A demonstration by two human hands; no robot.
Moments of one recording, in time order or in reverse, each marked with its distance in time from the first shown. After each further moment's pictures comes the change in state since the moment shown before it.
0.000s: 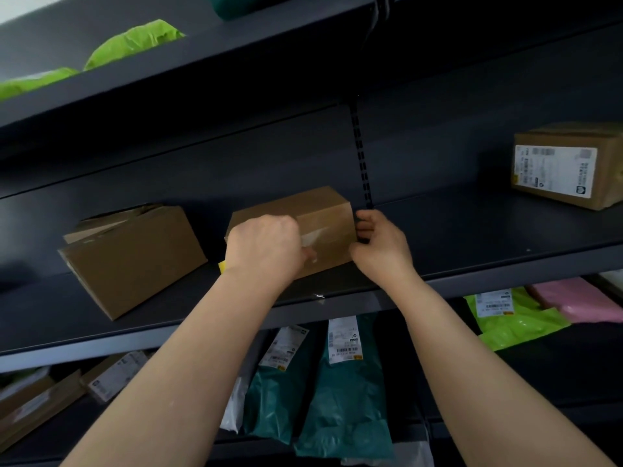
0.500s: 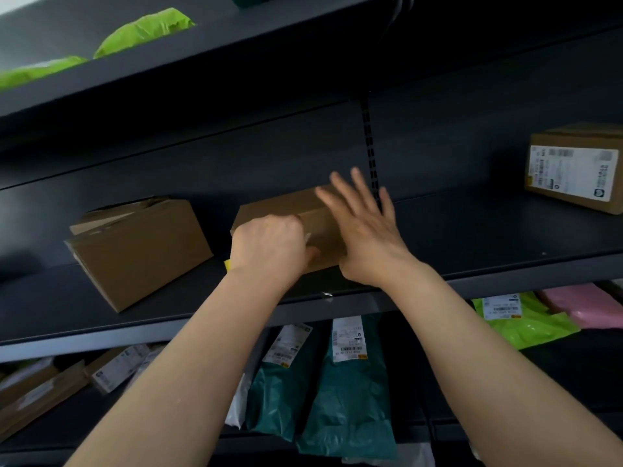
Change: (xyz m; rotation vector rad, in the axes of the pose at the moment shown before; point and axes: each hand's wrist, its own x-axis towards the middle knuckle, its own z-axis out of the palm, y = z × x) left_hand -0.001 -0.007 0.010 0.009 0.053 0.018; right_hand -0.001 -0.031 0.006 -0.793 -0.160 -0.522
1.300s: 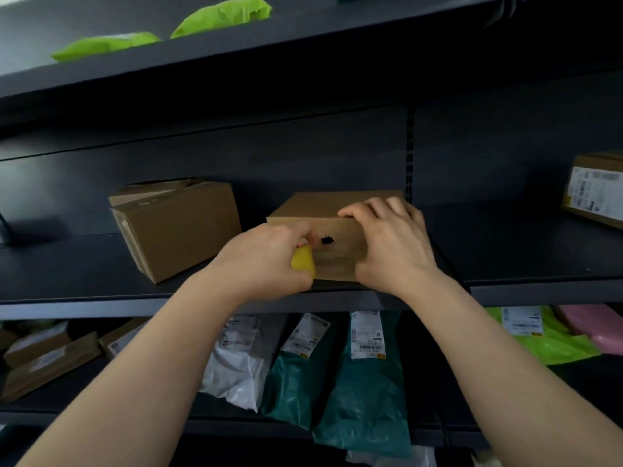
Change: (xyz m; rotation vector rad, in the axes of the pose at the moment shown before) left_hand -0.046 -0.085 0.003 -0.458 -0.201 0.148; right_hand -0.010 -0.050 0.005 -0.148 0.126 -0.024
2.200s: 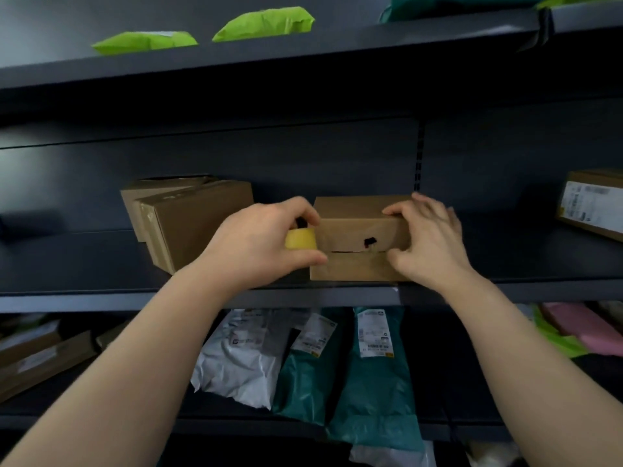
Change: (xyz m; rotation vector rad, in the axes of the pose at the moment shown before) left_hand -0.034 -0.043 -0.026 -0.032 0.250 0.110; right_hand -0.006 0.000 -0.002 0.149 0.020 0.188
